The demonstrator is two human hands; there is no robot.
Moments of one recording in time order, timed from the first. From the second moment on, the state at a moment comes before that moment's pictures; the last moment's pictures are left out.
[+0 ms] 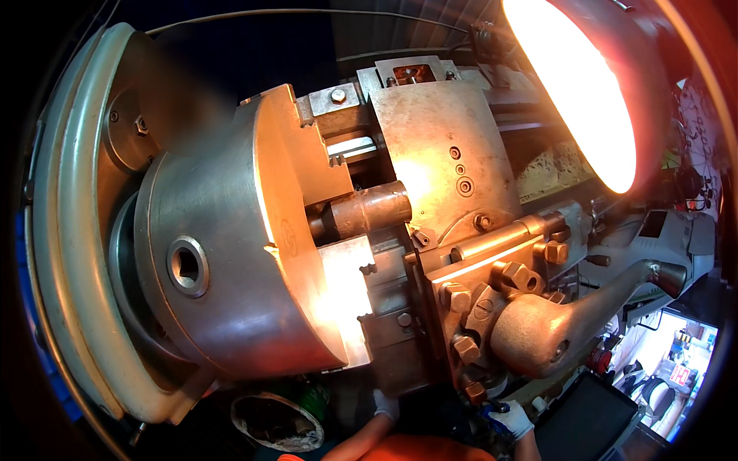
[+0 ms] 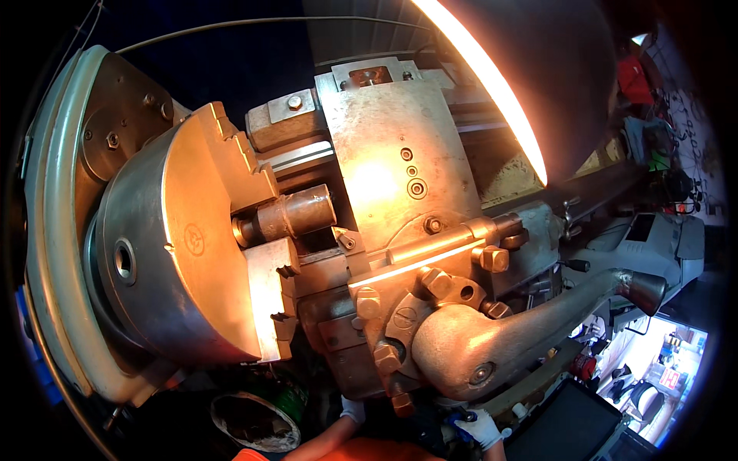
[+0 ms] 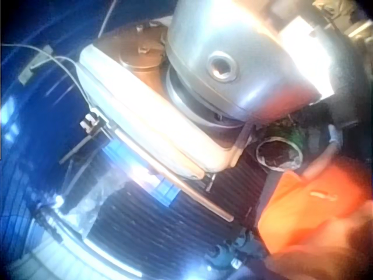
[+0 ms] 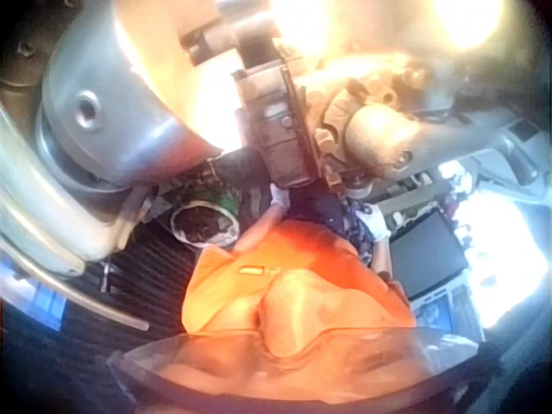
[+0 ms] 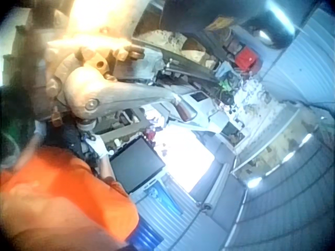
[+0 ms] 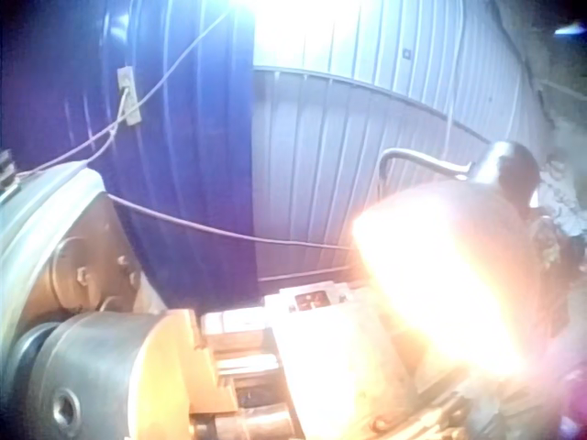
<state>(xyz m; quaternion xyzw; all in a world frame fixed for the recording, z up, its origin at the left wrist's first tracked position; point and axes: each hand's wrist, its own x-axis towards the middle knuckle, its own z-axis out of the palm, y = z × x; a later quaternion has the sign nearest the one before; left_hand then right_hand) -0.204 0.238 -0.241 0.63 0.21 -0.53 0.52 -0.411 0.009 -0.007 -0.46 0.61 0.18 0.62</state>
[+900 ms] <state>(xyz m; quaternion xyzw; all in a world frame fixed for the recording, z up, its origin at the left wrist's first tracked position) -0.202 0.241 -0.243 0.68 0.17 -0.53 0.48 -0.436 0.005 -0.030 -0.47 0.65 0.13 0.58</state>
